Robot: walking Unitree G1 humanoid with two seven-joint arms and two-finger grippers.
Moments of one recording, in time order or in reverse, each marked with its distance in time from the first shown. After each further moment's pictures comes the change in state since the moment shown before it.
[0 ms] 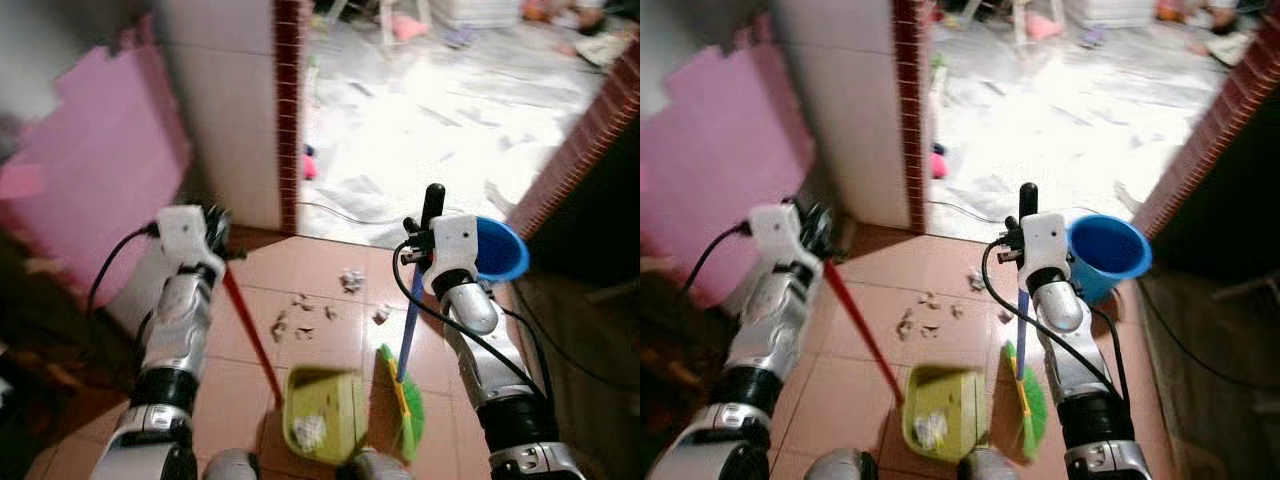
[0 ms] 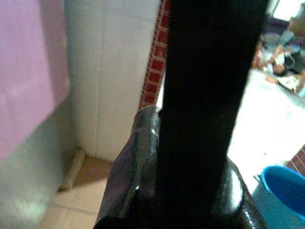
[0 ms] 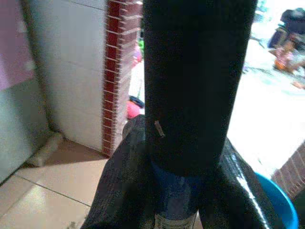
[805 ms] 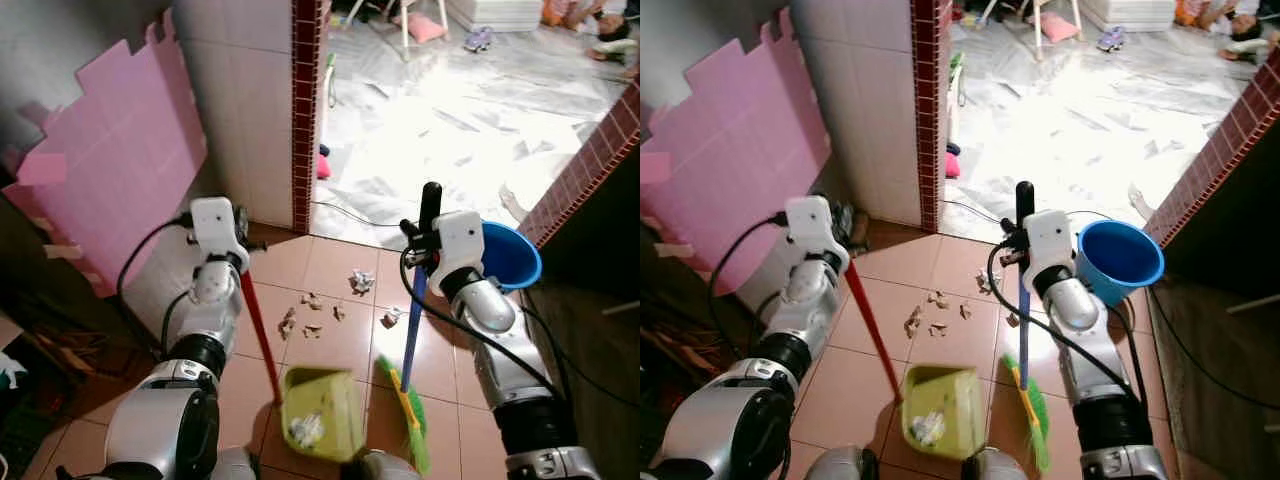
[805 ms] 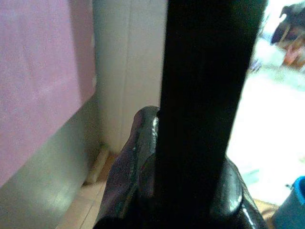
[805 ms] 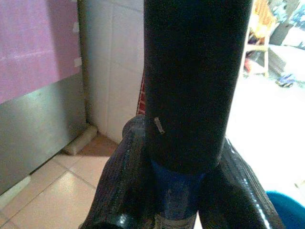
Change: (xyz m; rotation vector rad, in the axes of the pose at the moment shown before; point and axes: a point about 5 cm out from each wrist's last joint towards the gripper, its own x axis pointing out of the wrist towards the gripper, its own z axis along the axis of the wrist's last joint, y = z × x) left arm 0.030 -0.026 0.003 0.046 -0.017 0.051; right arm -0.005 -0.006 0.008 -0.020 -0.009 0.119
